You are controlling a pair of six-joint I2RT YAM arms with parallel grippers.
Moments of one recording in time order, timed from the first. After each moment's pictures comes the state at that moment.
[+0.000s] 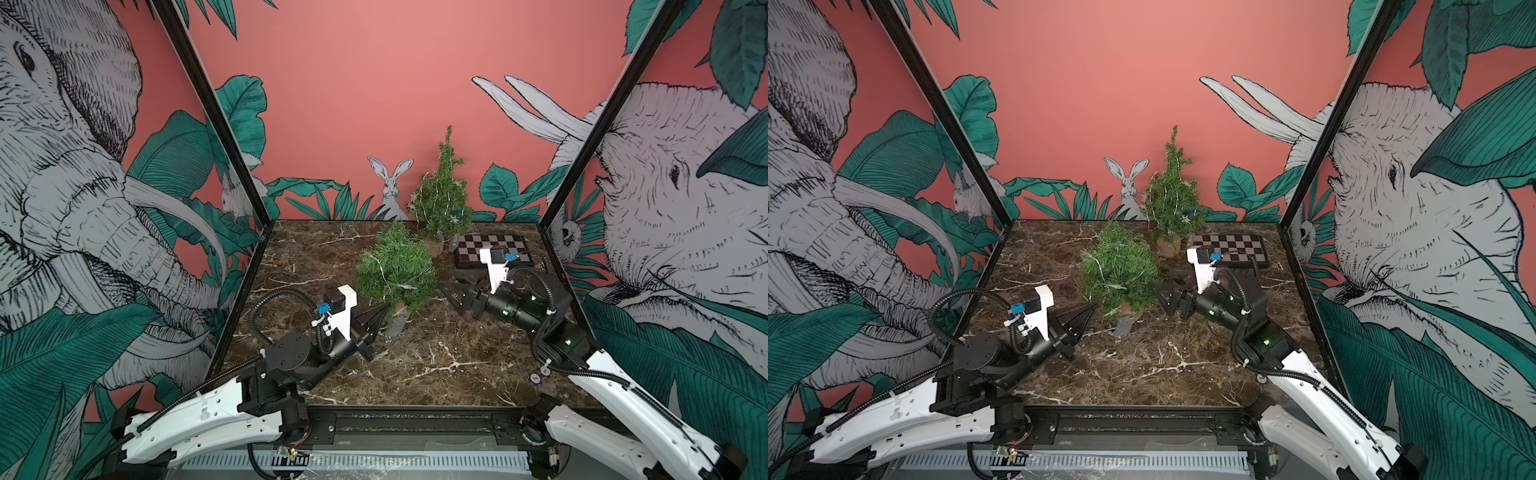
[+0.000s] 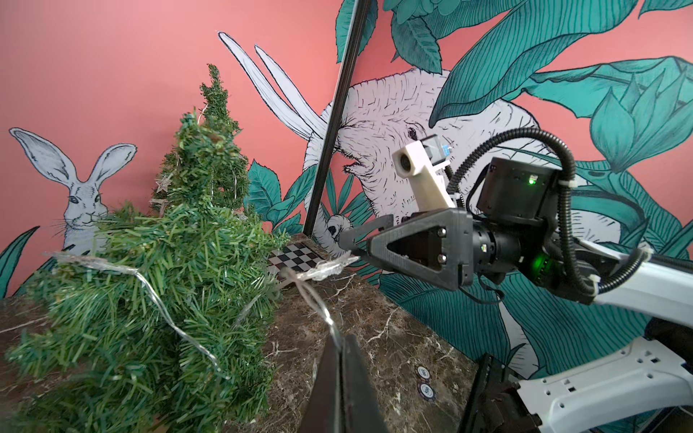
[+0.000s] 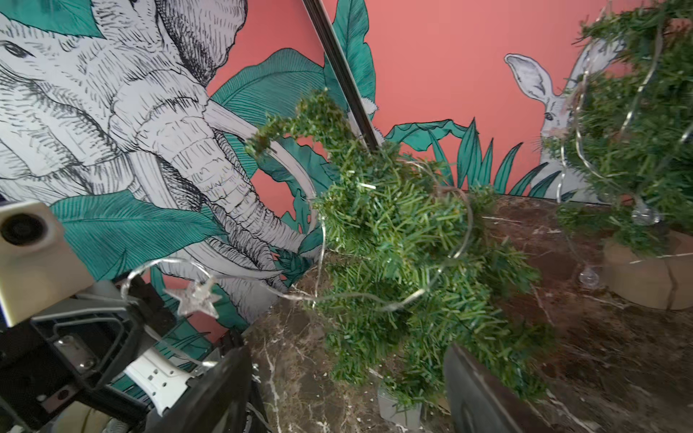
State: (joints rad) left arm -1.27 0.59 0.69 0.04 -0.35 -0.24; right arm 0.63 0.83 0.82 -0.08 -0.36 0.39
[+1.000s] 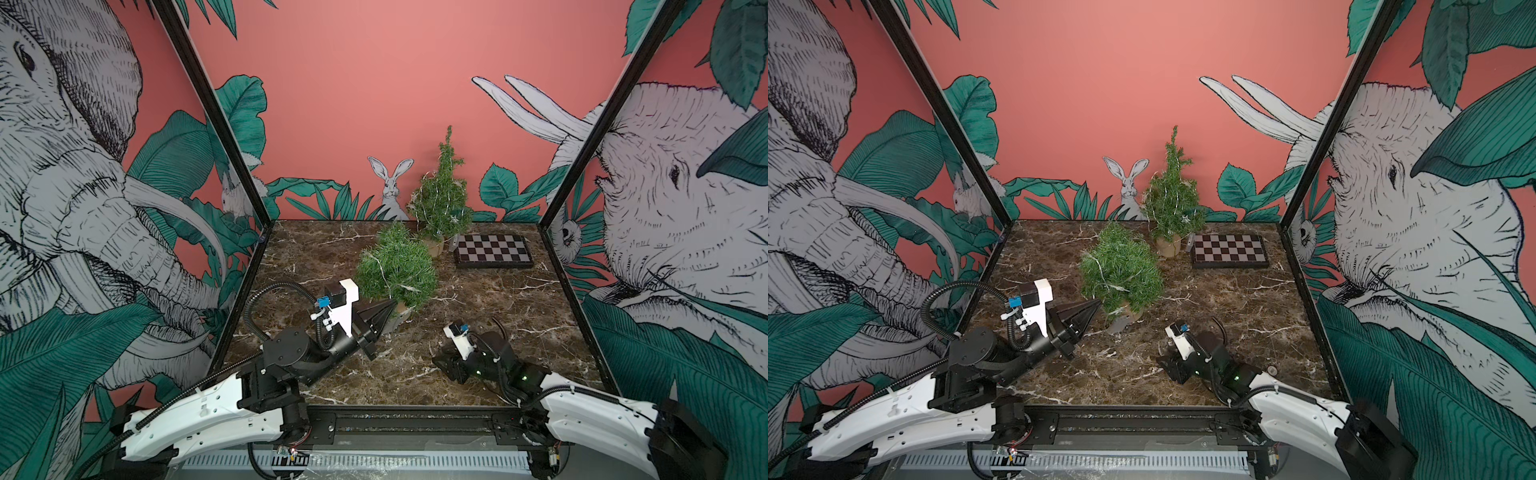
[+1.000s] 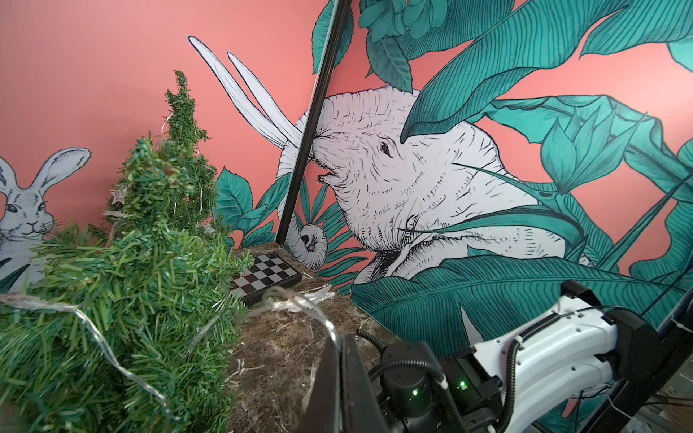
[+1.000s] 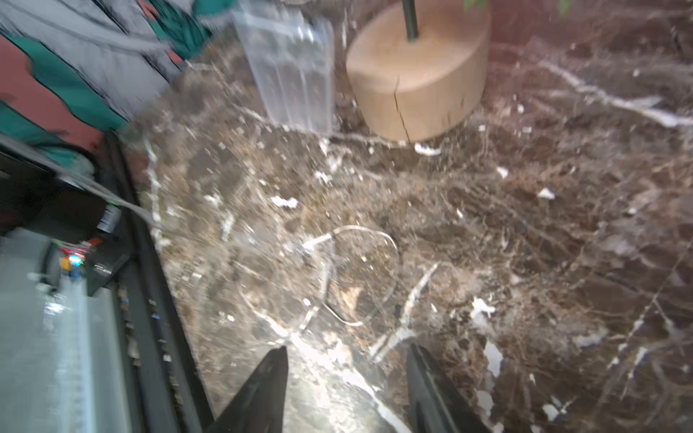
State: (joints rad) left arm -1.27 0.64 0.77 0.06 -0.27 -0.29; right arm 0.85 0.96 0.20 0.16 -0.20 0.28
